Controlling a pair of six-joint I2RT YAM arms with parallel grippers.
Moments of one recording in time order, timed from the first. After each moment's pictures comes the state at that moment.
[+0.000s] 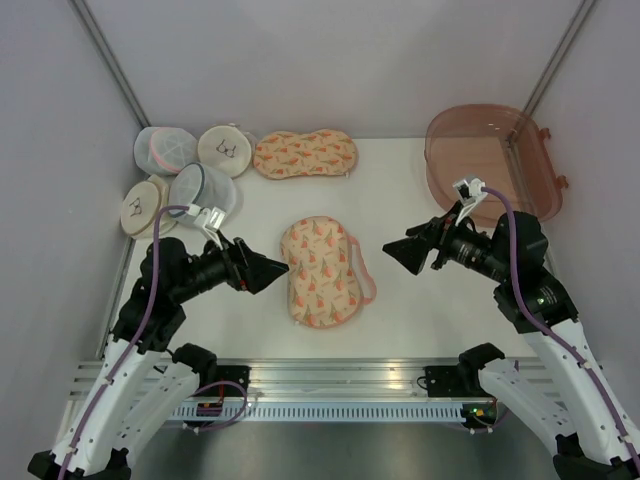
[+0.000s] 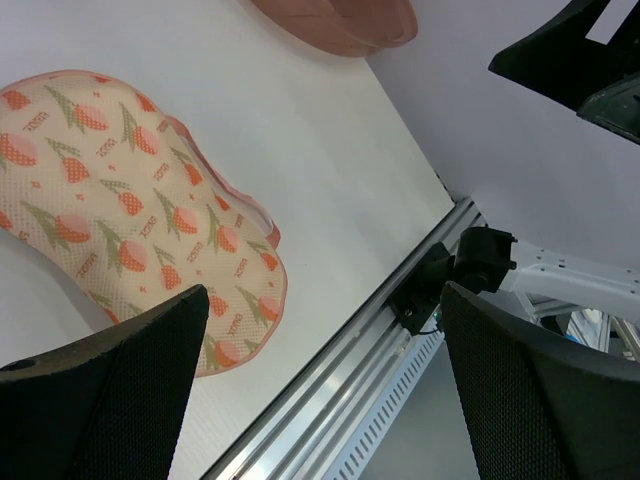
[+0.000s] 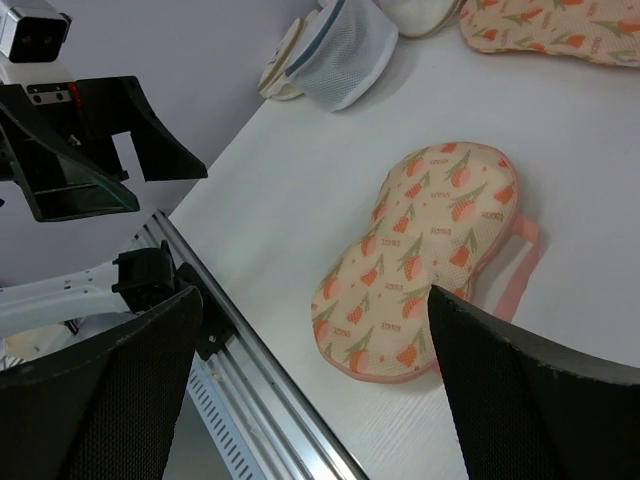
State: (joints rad) left arm -0.39 0.58 0.78 -0.43 0.51 -0.55; right arm 0.37 0.72 0.96 -0.42 -0.53 0.44
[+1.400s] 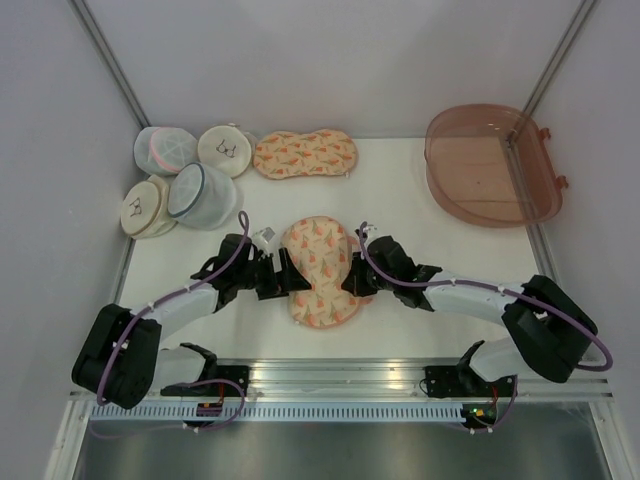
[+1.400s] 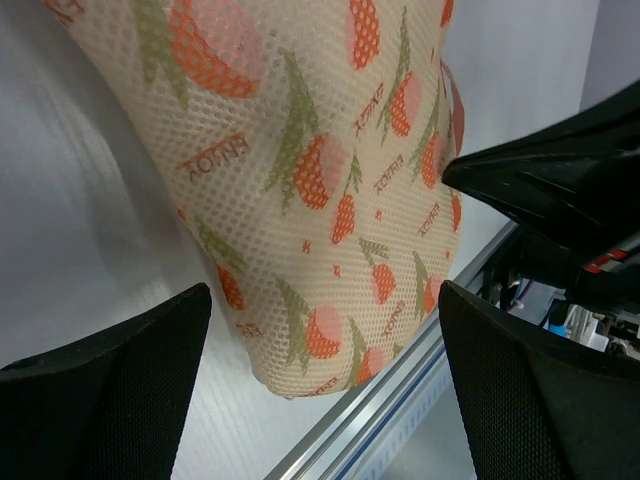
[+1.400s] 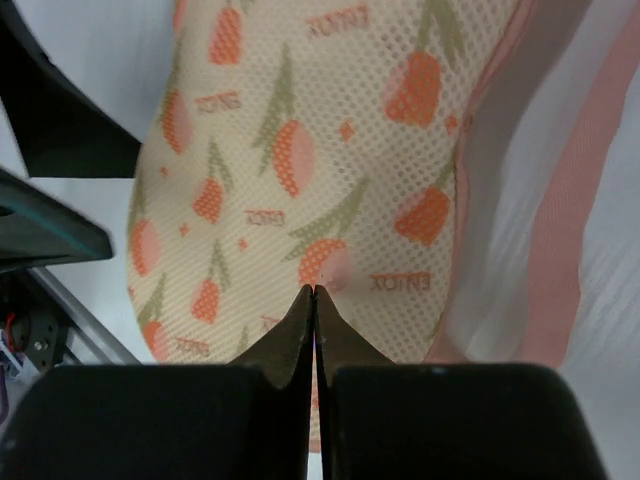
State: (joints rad) left arm -0.40 1.24 0.45 0.02 0.53 -0.65; right arm 0.78 1.37 0.62 0.10 -0.12 0.60
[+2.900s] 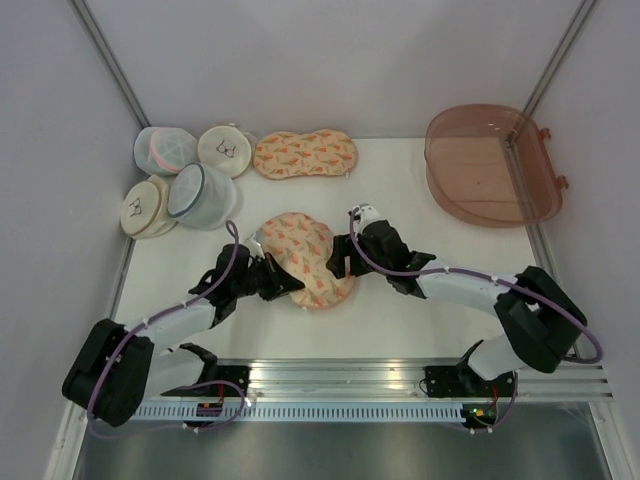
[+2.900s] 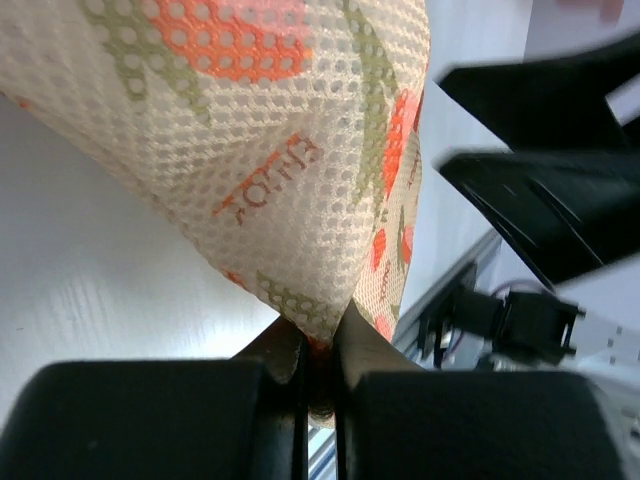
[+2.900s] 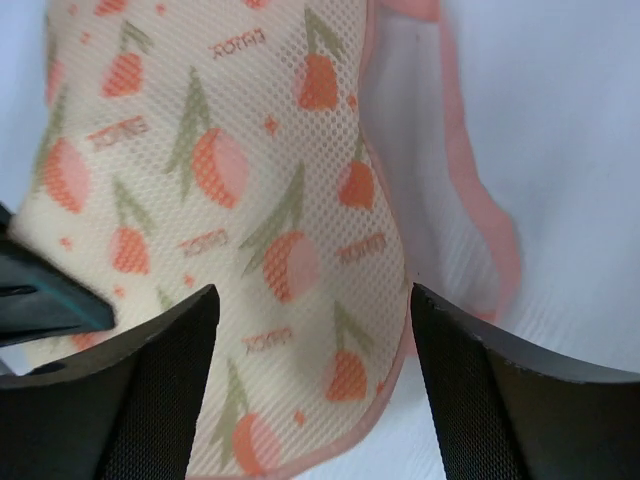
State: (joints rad) left arm -0.44 1.19 0.33 0.25 0.49 -0.92; right arm 0.76 1.53 0.74 0.16 -0.02 0.46
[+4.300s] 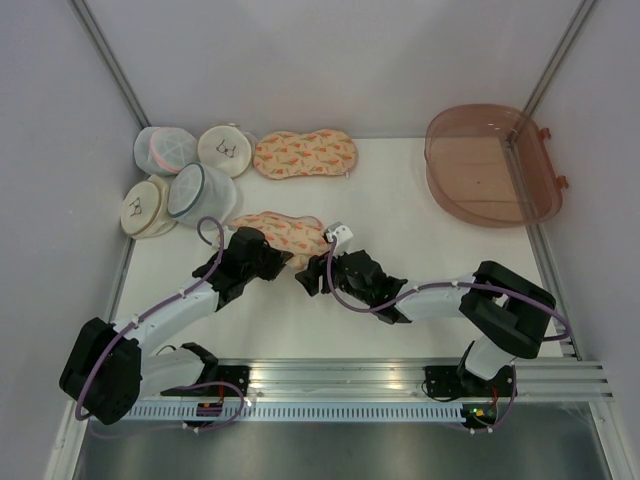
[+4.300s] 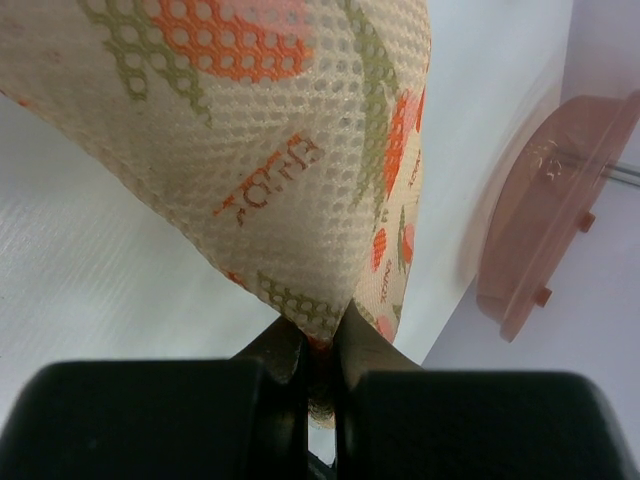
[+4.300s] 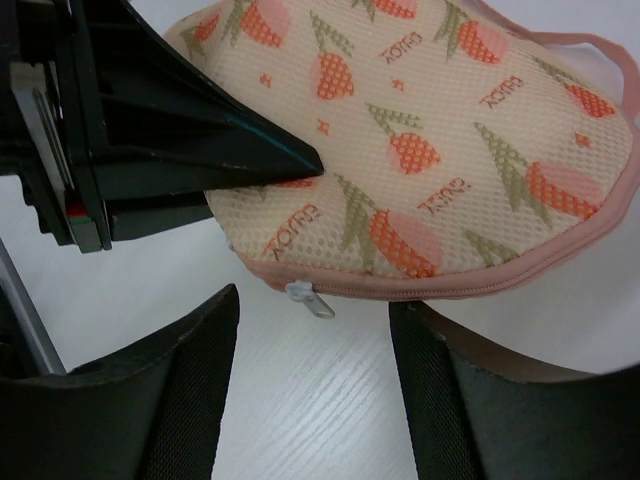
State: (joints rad) left arm -0.55 1.15 0.58 -0.13 -0.14 -1.49; right arm 0.99 1.62 0.64 0.69 0.10 0.42
